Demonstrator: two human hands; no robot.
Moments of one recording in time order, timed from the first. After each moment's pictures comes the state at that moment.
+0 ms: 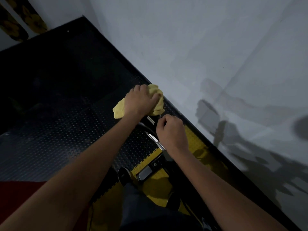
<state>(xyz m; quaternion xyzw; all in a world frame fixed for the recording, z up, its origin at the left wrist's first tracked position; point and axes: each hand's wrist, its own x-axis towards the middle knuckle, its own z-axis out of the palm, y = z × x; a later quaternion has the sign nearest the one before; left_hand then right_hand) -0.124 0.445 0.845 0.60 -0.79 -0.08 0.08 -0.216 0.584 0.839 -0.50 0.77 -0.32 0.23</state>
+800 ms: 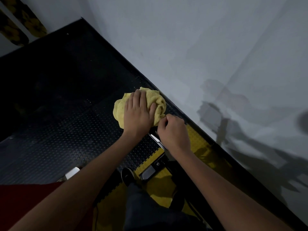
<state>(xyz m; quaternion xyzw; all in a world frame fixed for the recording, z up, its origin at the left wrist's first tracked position) -0.102 0.492 0.826 0.56 -0.81 -0.04 0.16 -0.217 0.585 0.844 -0.49 0.78 -0.32 0.24</state>
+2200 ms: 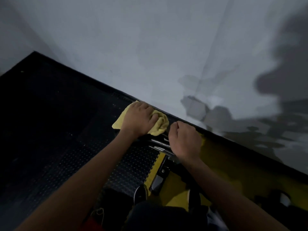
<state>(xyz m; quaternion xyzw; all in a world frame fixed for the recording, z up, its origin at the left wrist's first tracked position) -0.116 0.427 0.847 0.25 -0.97 -0.03 0.05 -0.202 0.596 0.854 -0.32 0.90 -0.27 0.10</state>
